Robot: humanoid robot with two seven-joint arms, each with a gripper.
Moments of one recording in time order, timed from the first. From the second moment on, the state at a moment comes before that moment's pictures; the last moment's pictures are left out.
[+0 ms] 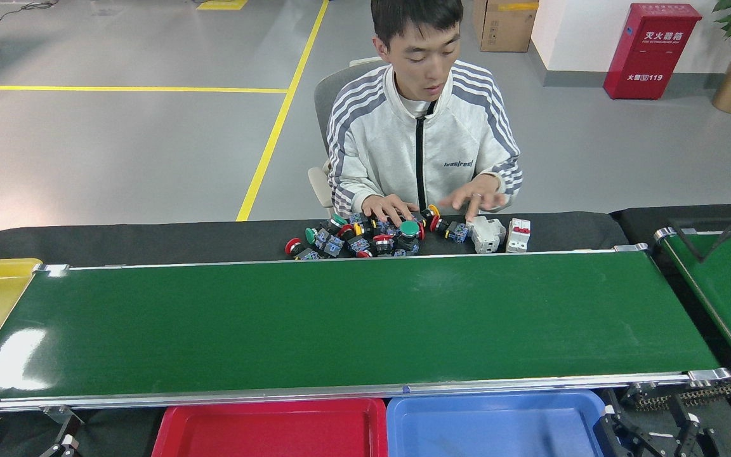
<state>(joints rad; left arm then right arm) 0.35 0.18 0.51 -1.65 -1.28 -0.47 0.01 0.31 -0.08 -0.22 -1.70 1.21 -0.12 -0.03</state>
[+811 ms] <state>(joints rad) 0.33 0.16 0.56 -1.64 -1.28 -0.47 0.02 0.27 -0.08 -0.22 -1.70 1.21 -0.12 -0.02</state>
